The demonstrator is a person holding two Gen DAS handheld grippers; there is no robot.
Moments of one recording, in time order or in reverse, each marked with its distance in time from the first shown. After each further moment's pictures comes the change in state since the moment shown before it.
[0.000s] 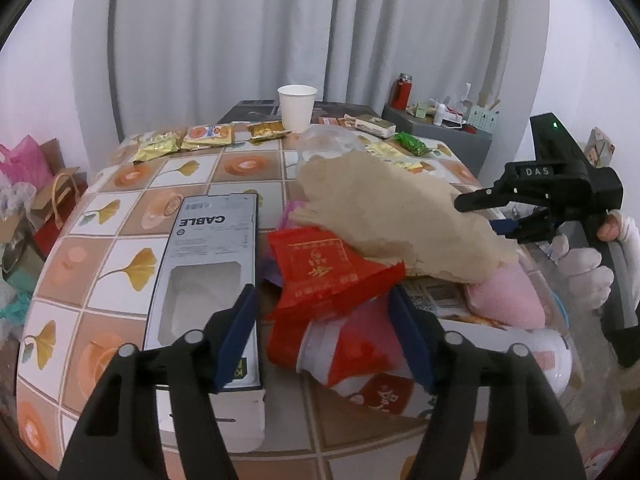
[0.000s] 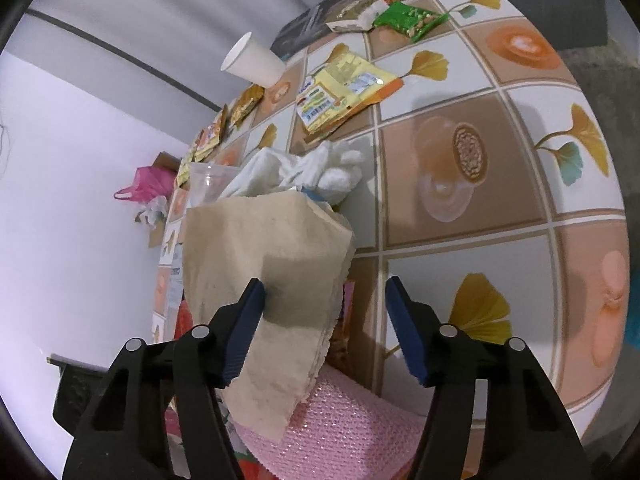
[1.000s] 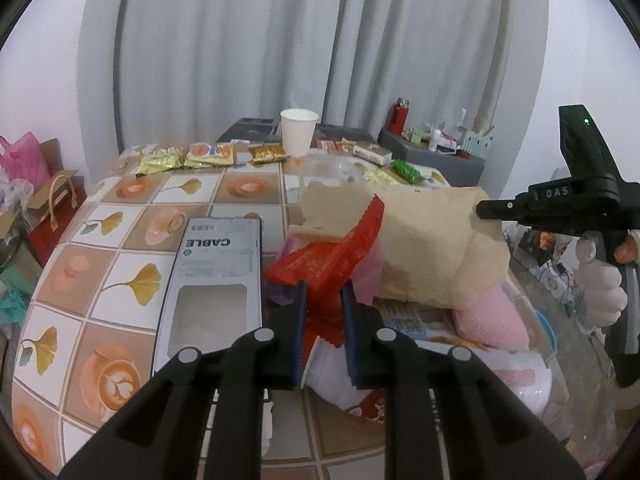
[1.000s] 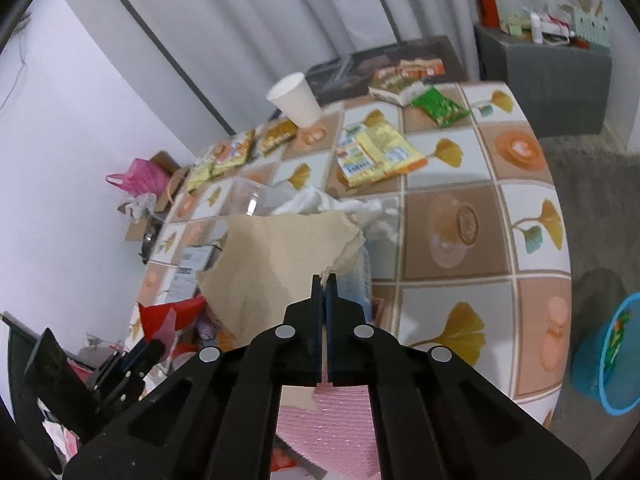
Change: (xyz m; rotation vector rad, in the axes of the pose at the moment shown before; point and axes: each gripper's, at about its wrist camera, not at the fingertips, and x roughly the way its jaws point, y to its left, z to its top) left arm -0.016 0.010 0.009 -0.048 -0.089 -0.032; right arm -0.034 0.063 -0.009 -0.225 -0.201 -0.108
